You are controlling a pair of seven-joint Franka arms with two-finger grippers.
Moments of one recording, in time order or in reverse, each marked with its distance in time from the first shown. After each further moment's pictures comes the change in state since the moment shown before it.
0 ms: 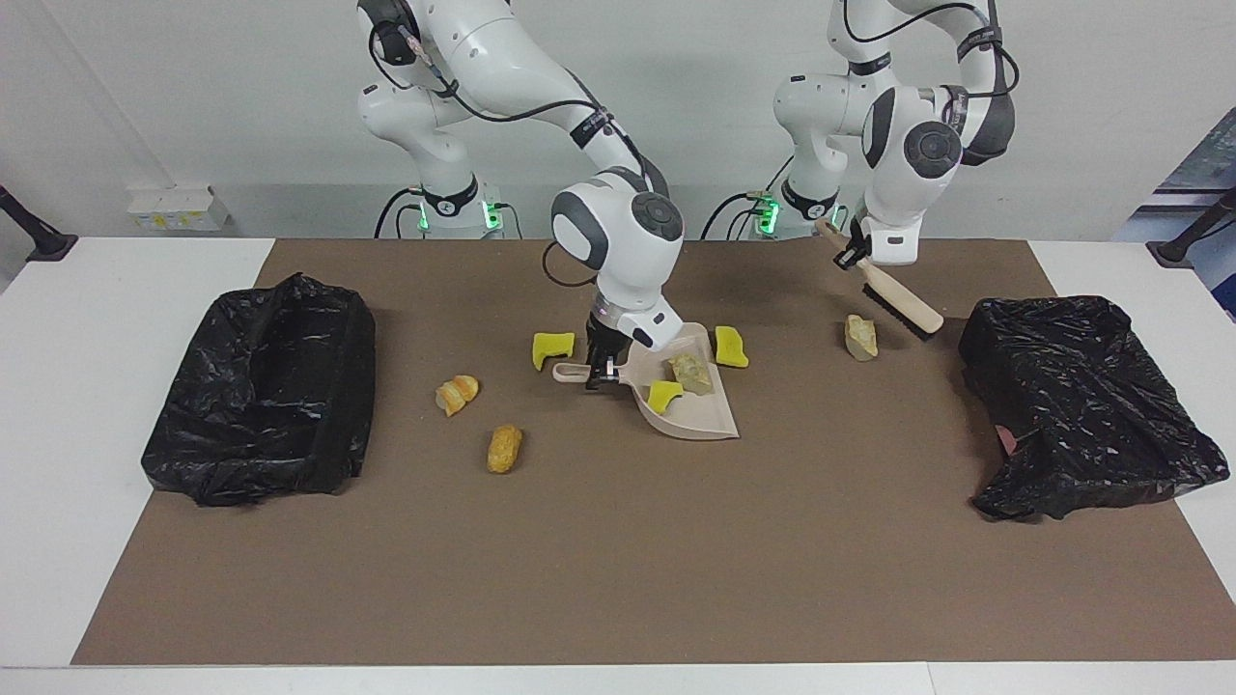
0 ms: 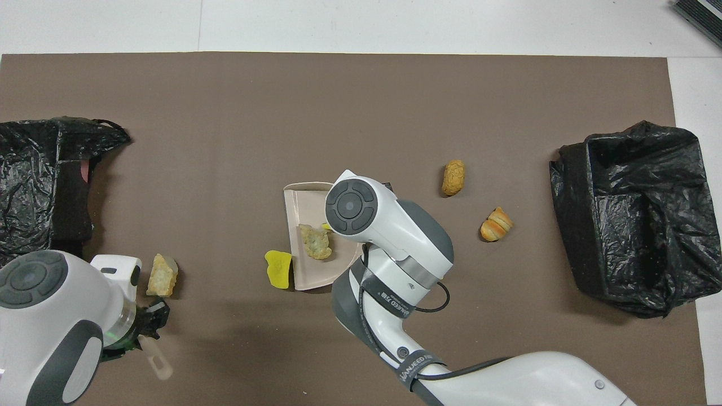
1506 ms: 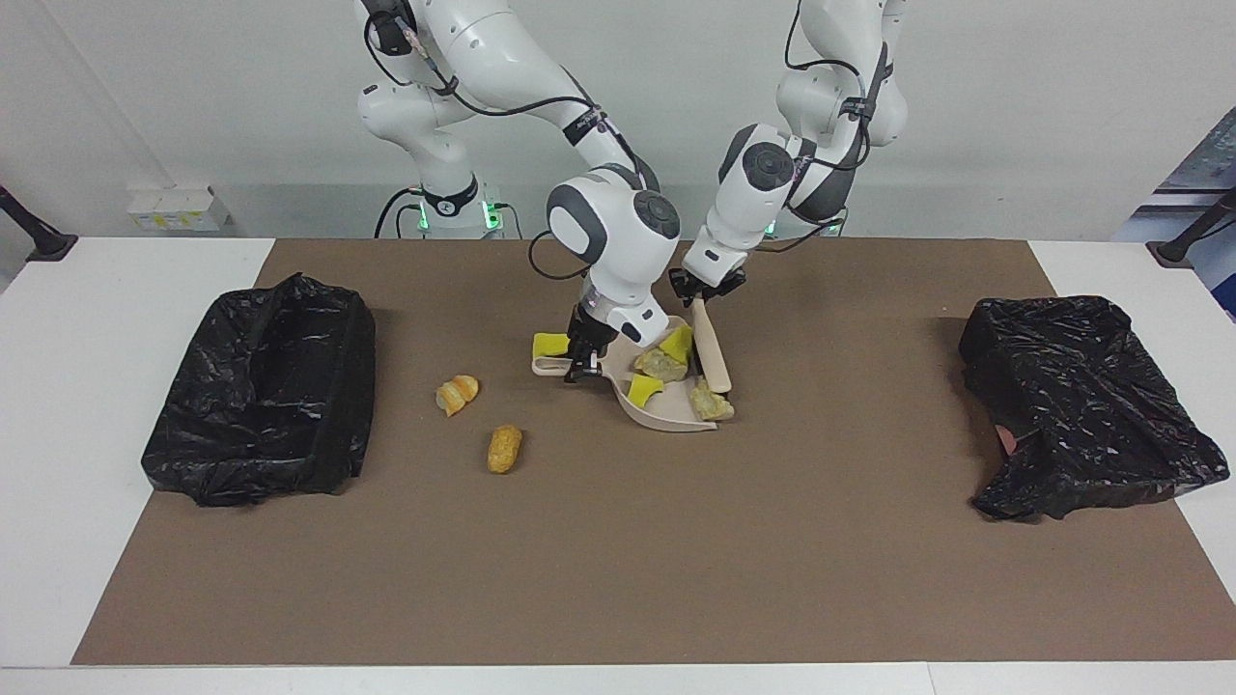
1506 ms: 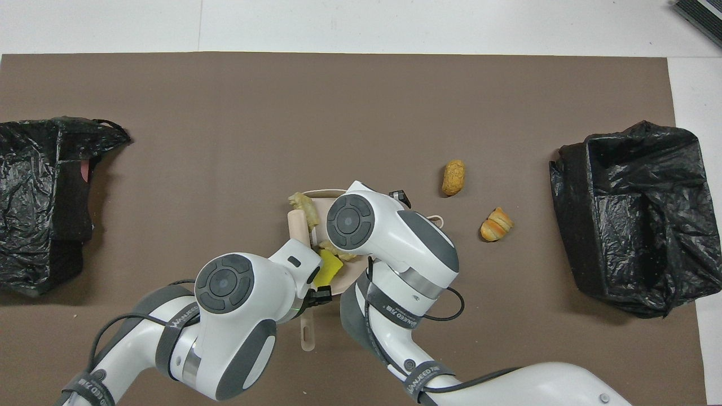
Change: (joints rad) left arm -0.454 0.353 -0.034 0.224 -0.381 0.467 0.356; right arm 0.002 -0.037 -0.002 -0.060 -0.093 -0.048 0.012
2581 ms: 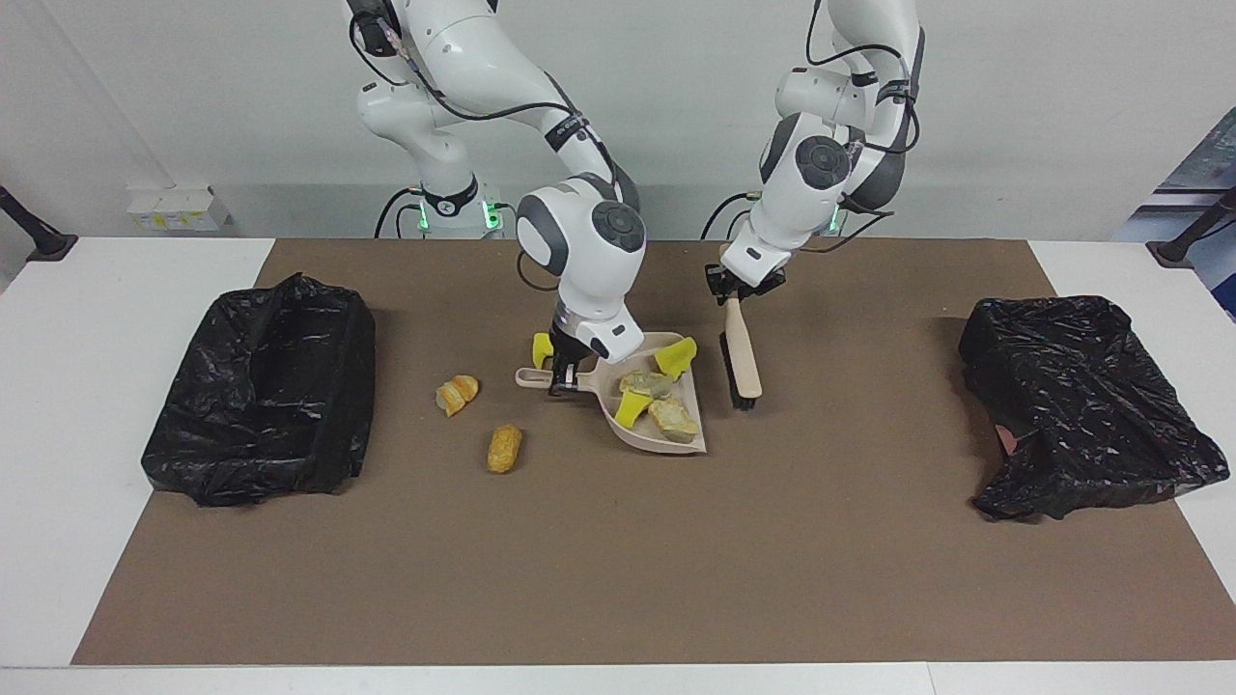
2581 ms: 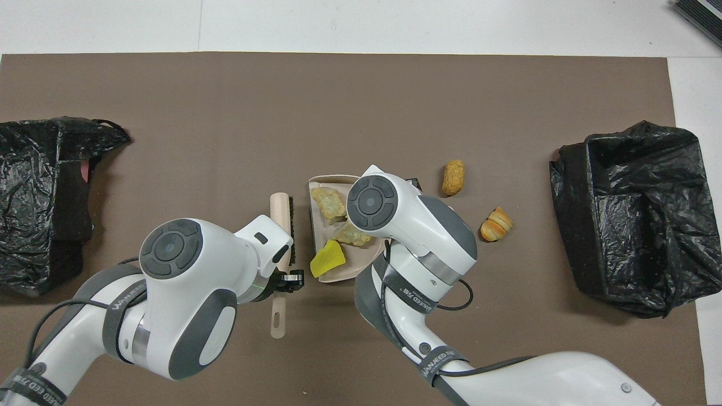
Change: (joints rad) left arm 0.118 -0.053 0.033 0.034 0.065 -0.164 0.089; right arm -0.099 0.000 -0.001 0.024 0.116 0.057 0.004
